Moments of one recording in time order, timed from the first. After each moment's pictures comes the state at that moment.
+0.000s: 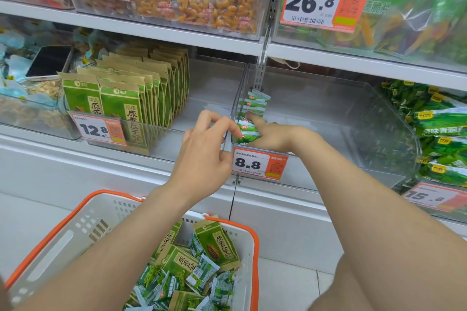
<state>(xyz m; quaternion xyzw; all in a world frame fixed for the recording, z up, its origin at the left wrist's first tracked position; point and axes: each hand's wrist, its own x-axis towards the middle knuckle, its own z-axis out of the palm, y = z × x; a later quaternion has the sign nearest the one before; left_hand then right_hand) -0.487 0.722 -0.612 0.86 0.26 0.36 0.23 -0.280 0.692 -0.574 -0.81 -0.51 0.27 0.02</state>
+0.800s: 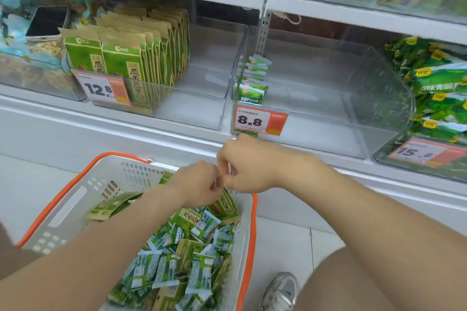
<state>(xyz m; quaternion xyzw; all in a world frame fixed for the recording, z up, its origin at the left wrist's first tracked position) -0.531 0.687 -0.697 0.94 0.29 -0.06 0.17 -0.398 0.599 -0.598 -0.68 -0.72 0.16 -0.04</state>
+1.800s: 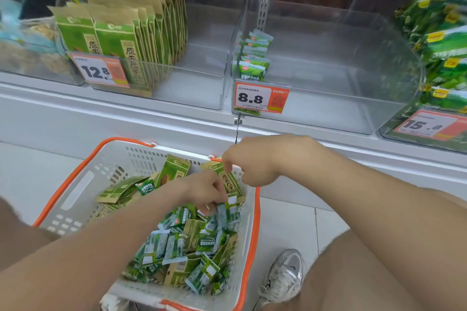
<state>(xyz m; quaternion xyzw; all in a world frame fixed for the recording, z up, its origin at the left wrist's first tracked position) -0.543 0.676 -0.753 0.75 0.35 -0.18 0.52 -0.402 0.588 -0.613 -0.63 -0.71 0.21 -0.23</state>
